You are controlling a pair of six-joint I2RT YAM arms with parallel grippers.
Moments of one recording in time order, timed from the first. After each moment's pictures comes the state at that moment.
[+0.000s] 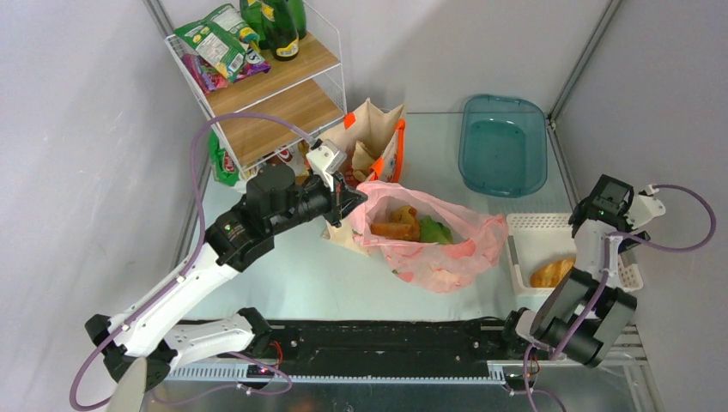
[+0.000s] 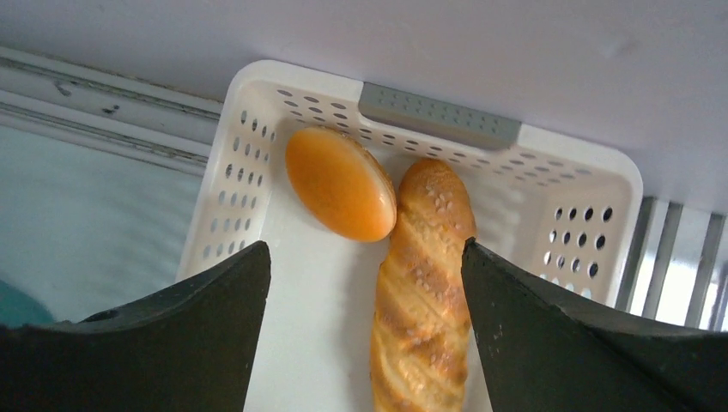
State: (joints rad) left arm -0.79 0.99 1.16 -0.38 0.16 -0.17; right arm -0.56 1.23 0.85 -0.39 0.56 0.55
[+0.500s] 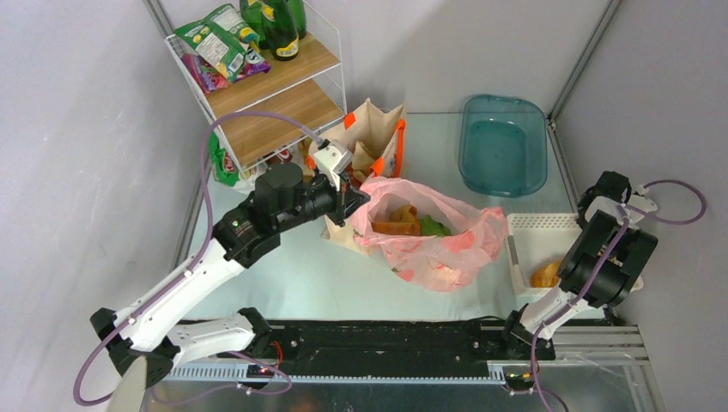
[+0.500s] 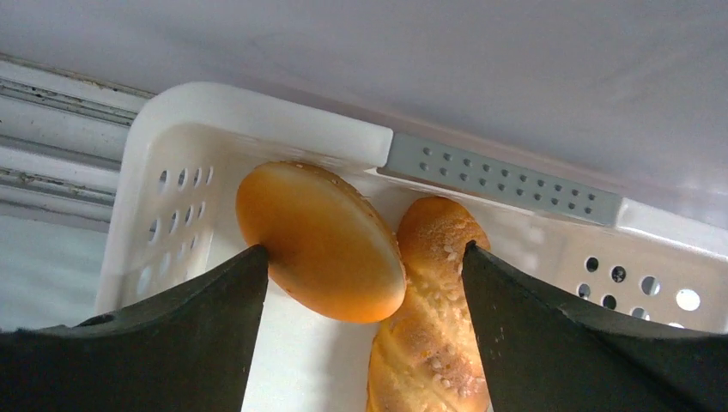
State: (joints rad) left arm -0.79 1.02 1.16 -0.38 0.16 -0.16; right arm -0.60 1.65 1.01 -0.36 0.59 0.47
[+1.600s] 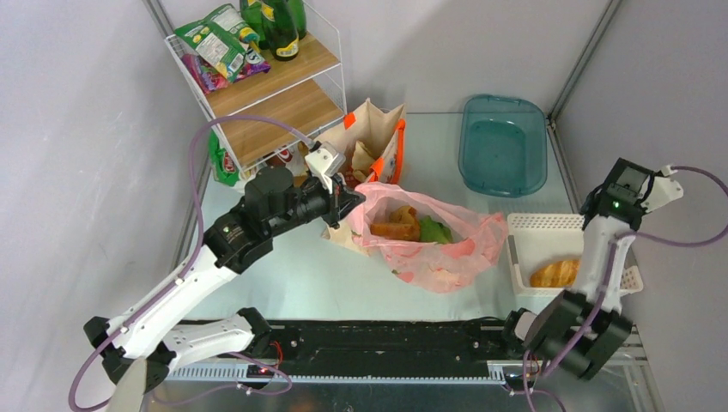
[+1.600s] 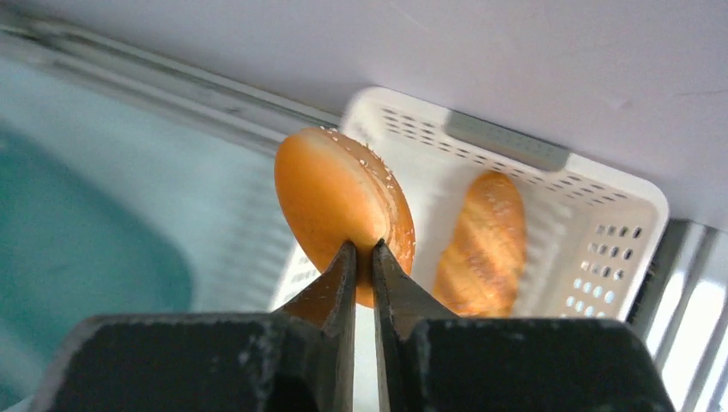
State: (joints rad) left arm -0.79 0.98 1.14 -0.38 0.15 -0.15; right arm -0.56 1.26 1.03 -0.53 0.45 0.52
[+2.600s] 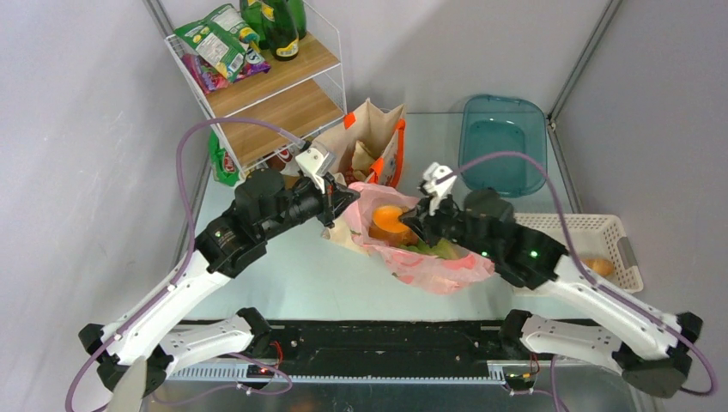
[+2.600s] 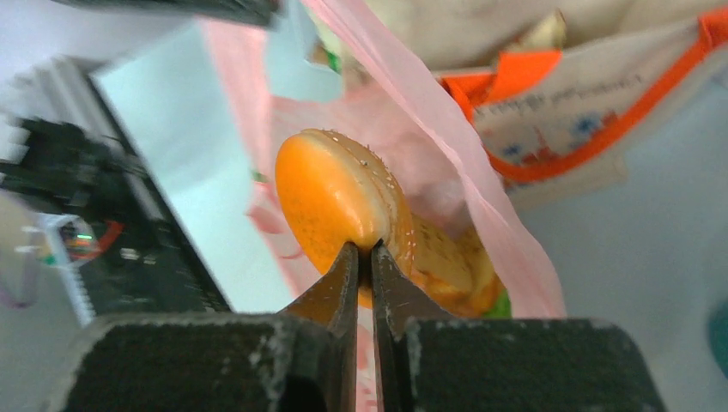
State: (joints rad) left arm -0.79 0.94 1.14 -0.38 0.12 -0.15; right arm 0.94 0.88 1.05 -0.36 -0.04 0.06
